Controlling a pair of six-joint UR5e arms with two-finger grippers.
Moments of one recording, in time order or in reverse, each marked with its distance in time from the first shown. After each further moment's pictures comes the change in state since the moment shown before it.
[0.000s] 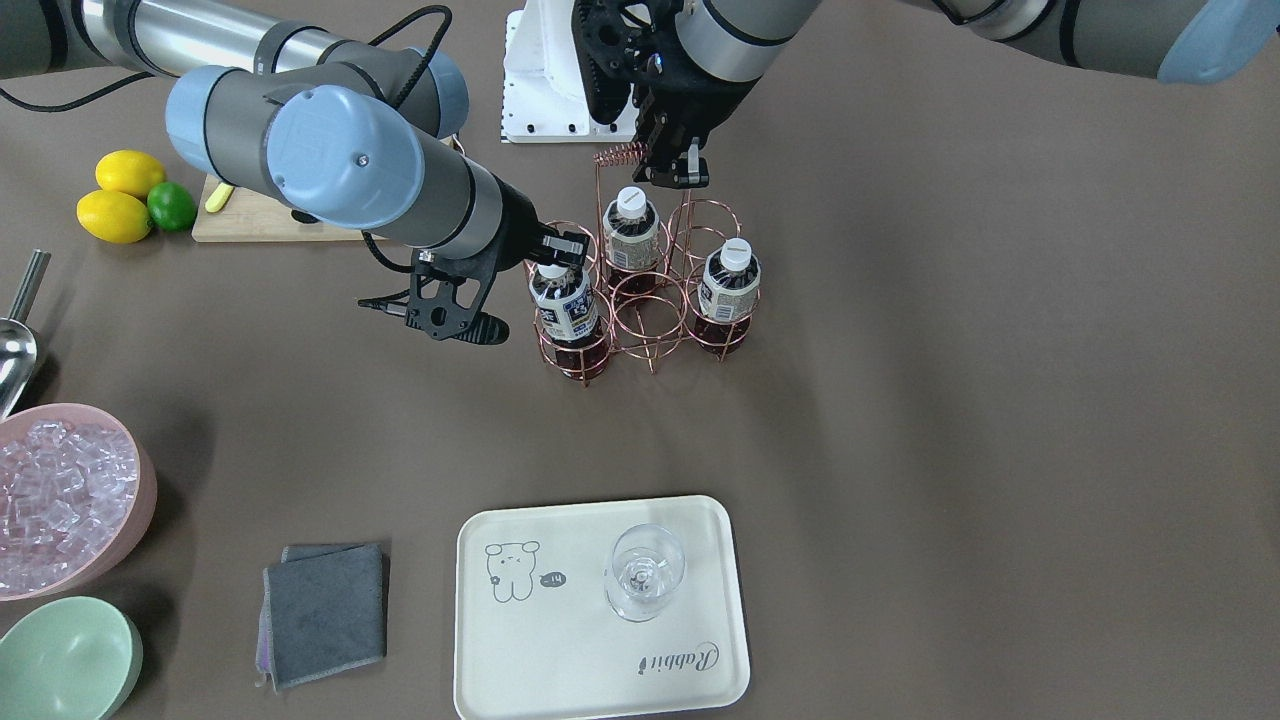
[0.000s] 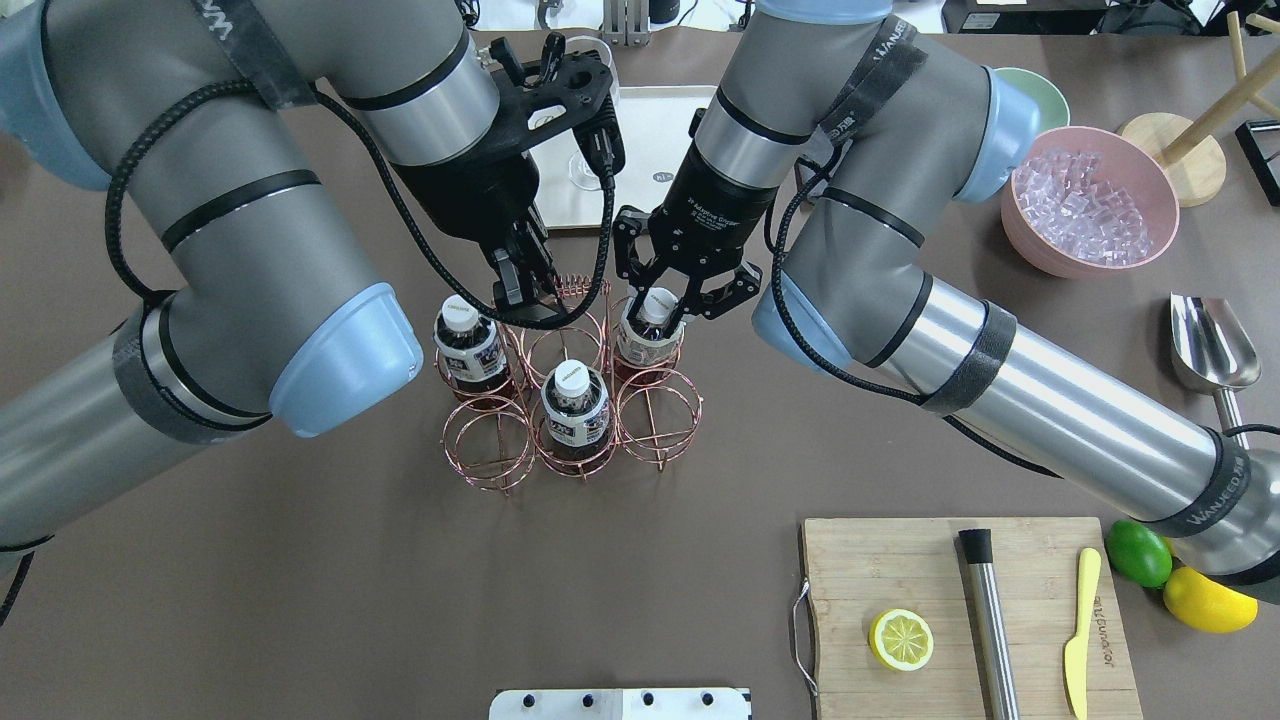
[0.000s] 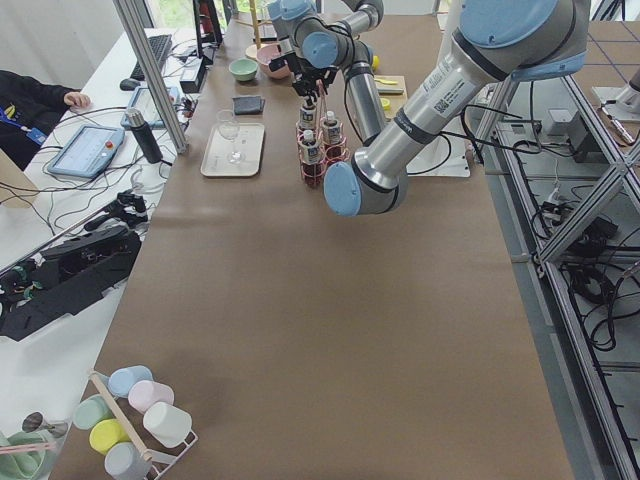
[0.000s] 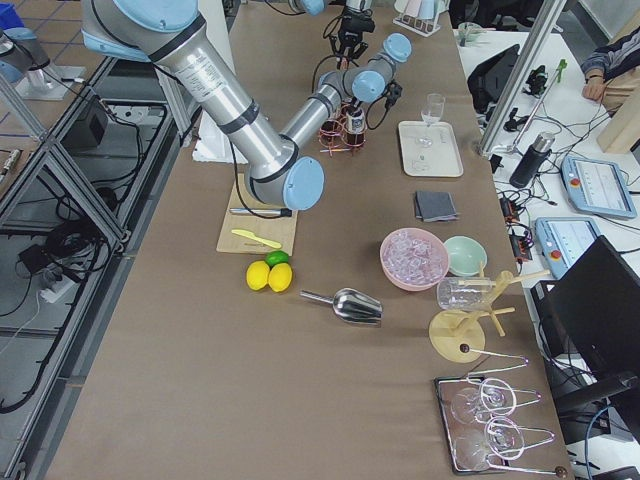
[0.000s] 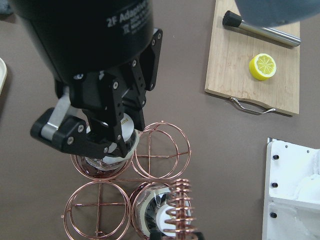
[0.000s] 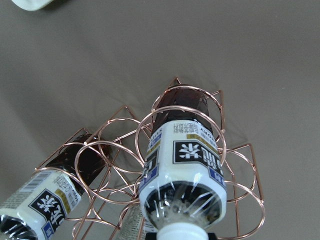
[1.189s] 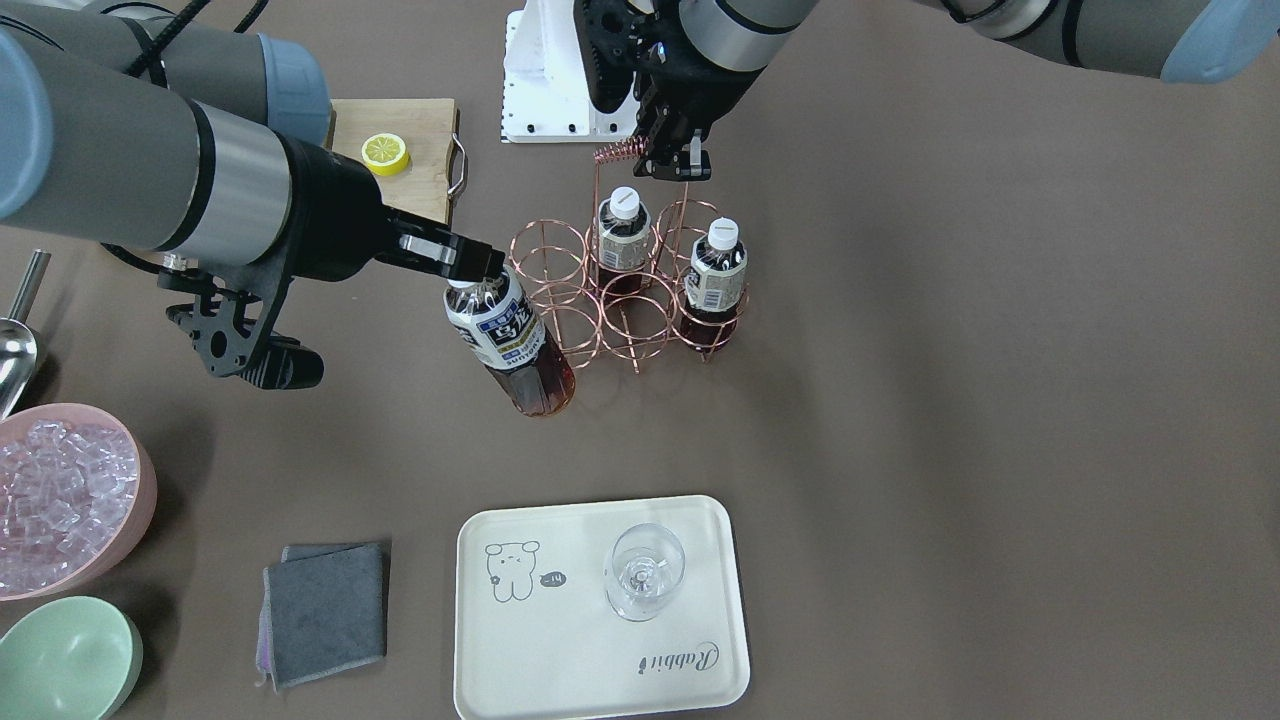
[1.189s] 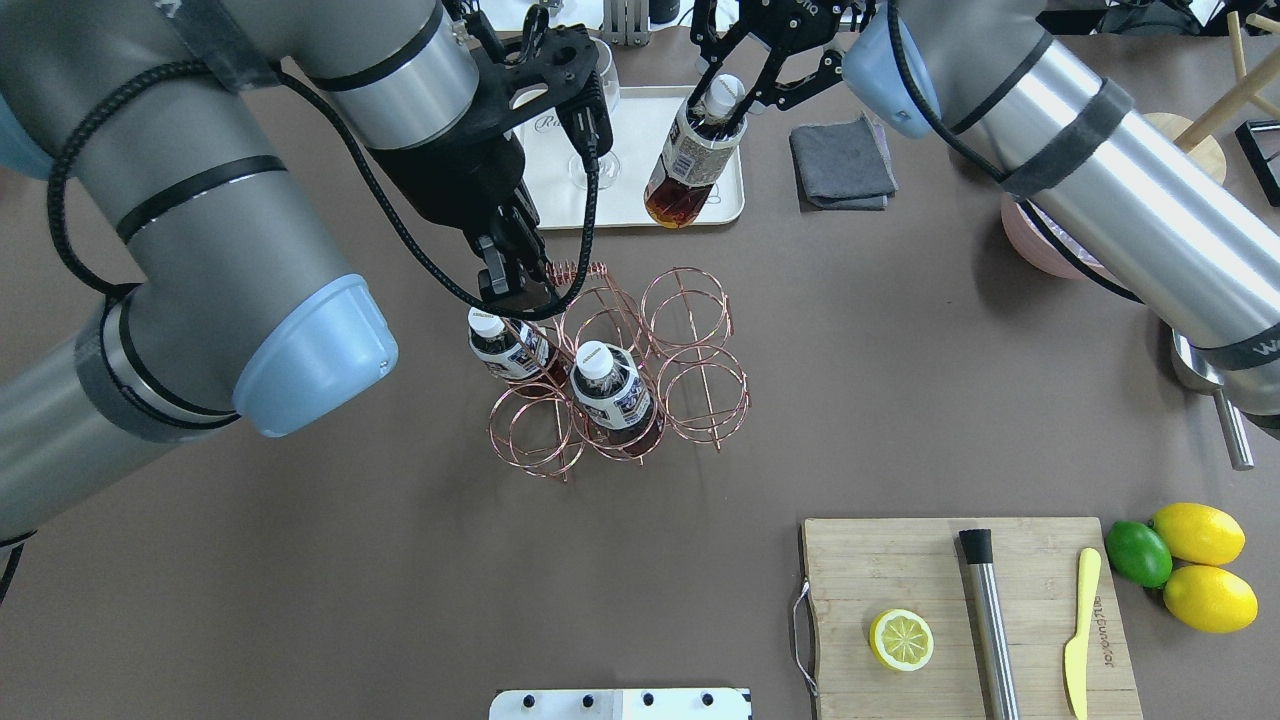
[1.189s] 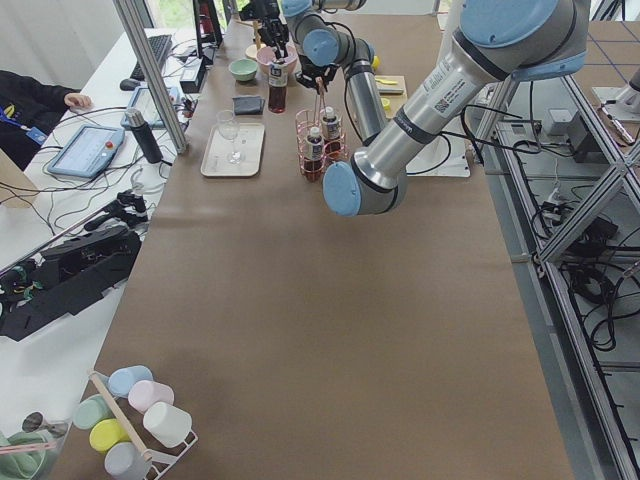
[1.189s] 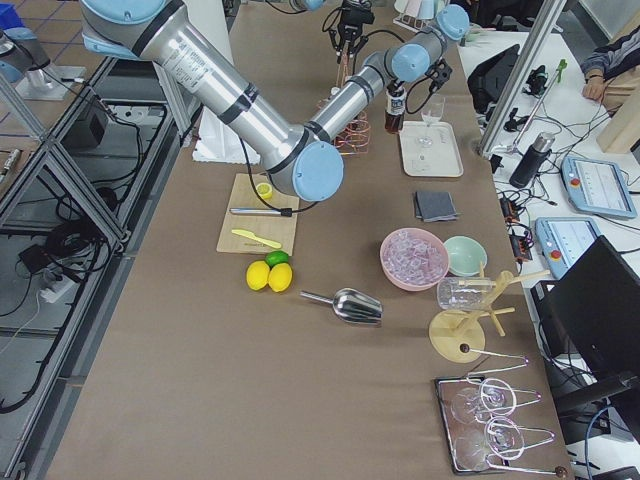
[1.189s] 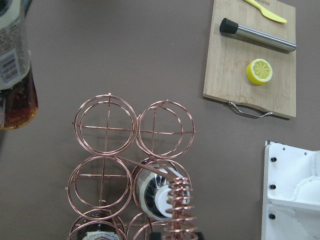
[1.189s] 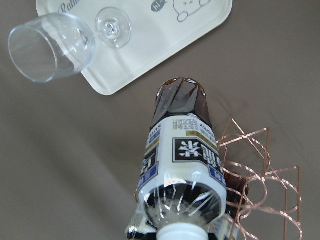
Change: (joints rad) left arm -0.018 0.001 -0.041 0.006 -0.004 -0.001; right arm 0.253 0.104 -0.115 -0.078 0.194 -0.038
